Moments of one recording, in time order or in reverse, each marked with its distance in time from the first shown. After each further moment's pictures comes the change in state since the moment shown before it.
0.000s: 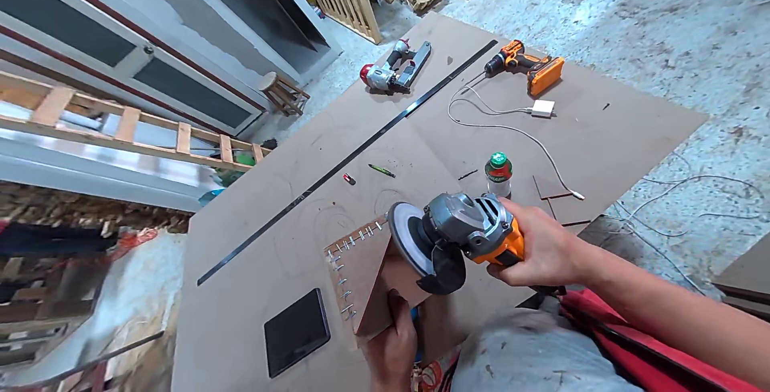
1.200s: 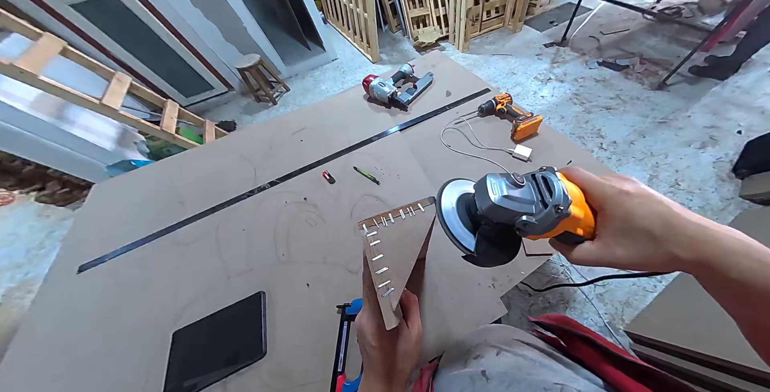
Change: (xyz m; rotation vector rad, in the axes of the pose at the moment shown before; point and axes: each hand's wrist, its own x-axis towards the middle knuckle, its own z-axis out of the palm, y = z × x) left_hand -0.007 -0.013 0.009 0.102 -0.018 0.065; right_hand 0.001 -0.094 -0.081 -0.844 -0.011 0.022
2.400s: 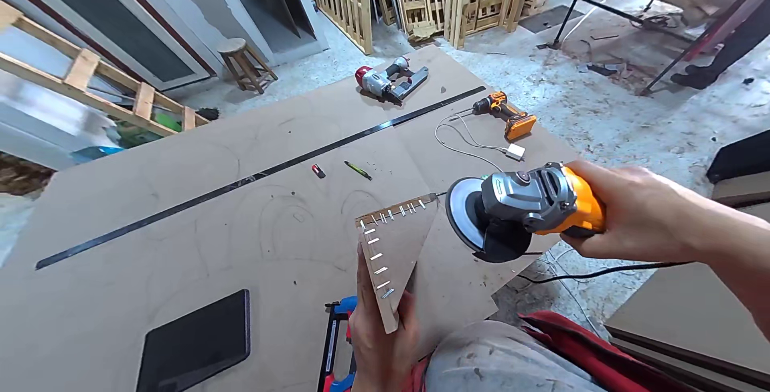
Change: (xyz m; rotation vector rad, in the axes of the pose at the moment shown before) left_hand 0.004 0.003 0.001 -0.025 0.000 0.004; right_hand 0.007 0.010 -0.015 -0.122 -0.063 -0.013
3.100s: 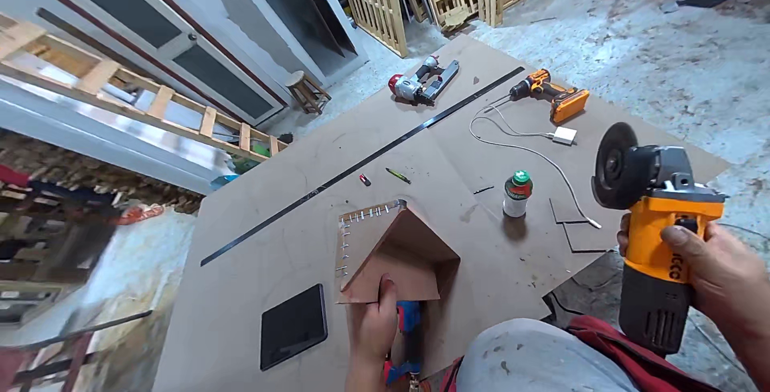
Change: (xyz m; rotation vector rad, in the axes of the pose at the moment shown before) left_hand 0.040 -0.030 -0.038 -0.124 -0.100 -0.235; right_hand -0.082 0.058 0.138 1.416 0.543 0.534
